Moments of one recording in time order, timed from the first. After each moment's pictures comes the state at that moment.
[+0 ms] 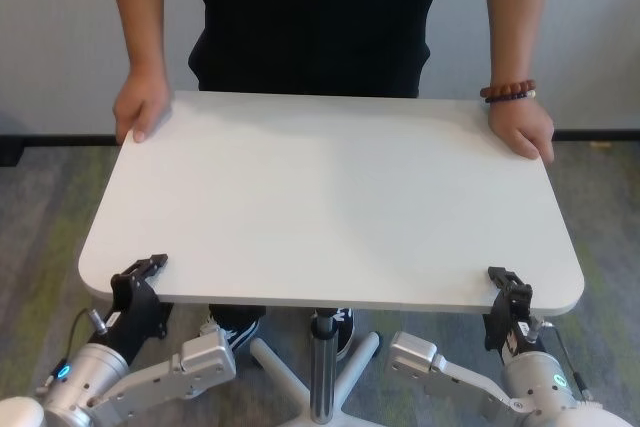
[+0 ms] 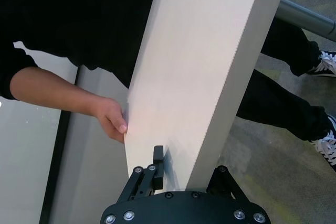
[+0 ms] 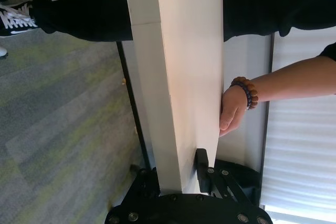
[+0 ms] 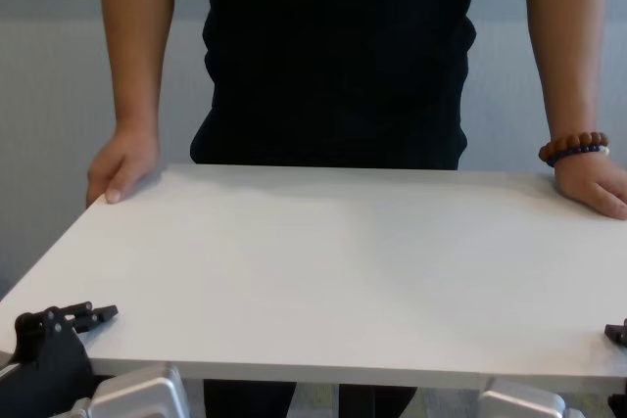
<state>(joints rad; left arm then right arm) -0.02 0.39 0.39 -1.39 0.86 -0.01 0.16 0.01 0.38 -0.55 -1.53 -0.99 0.55 -0.05</state>
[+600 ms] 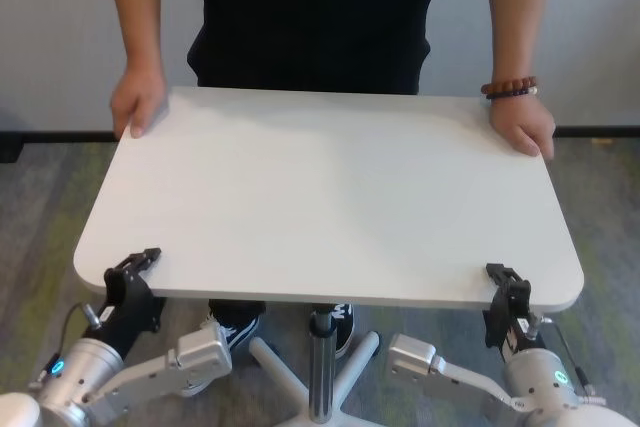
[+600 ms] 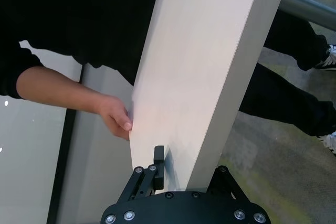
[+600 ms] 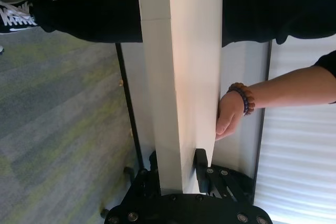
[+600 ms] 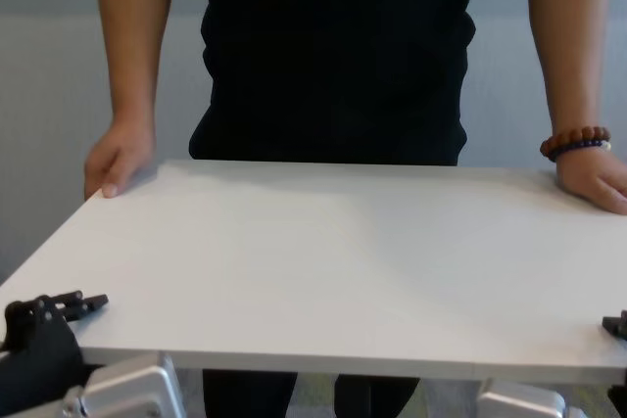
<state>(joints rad) -0.02 0.39 0.37 -1.40 0.88 0.00 0.17 0.01 0.39 -0.55 -1.54 -1.04 0.56 -0.03</state>
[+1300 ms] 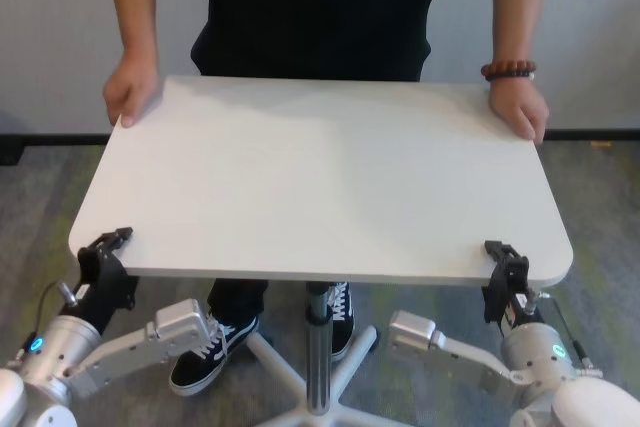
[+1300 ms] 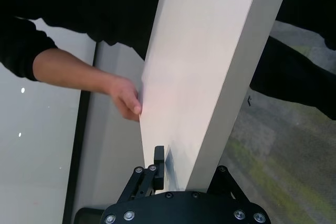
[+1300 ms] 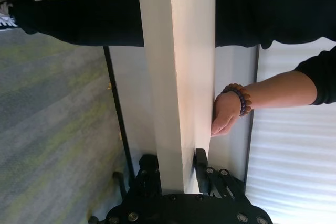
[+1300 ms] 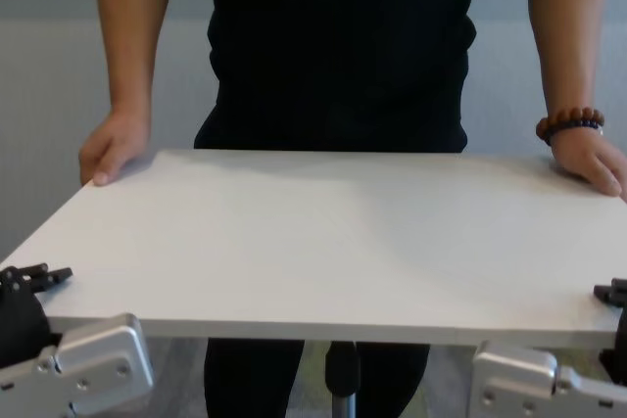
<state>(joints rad) -0.07 0.39 0.34 -1.35 0.89 0.01 0.18 0.06 0.37 -0.53 -1.51 -1.07 0.51 -0.02</state>
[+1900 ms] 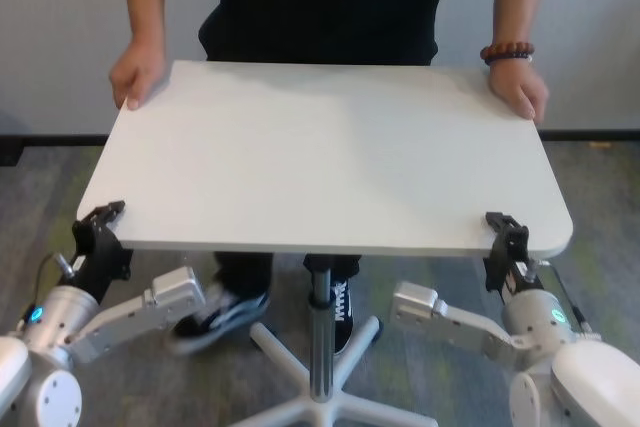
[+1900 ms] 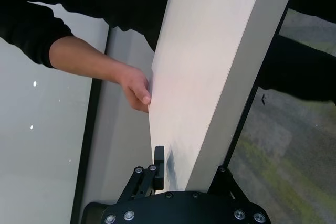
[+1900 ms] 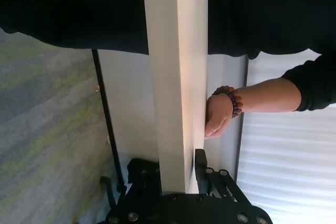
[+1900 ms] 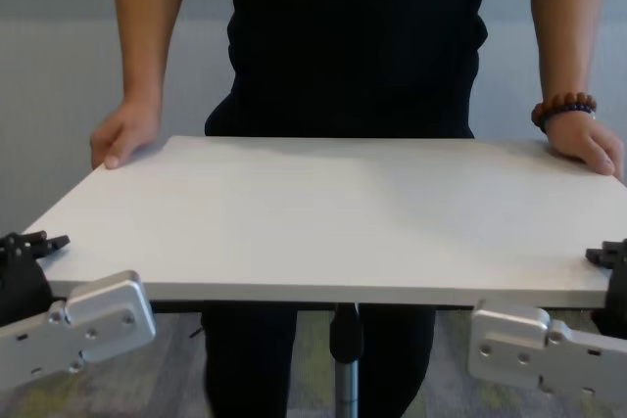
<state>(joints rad) -0.17 0.36 0.35 -1.24 0.89 0.00 0.21 0.14 0.35 -0.51 -1.42 -1.09 0.45 -0.02</state>
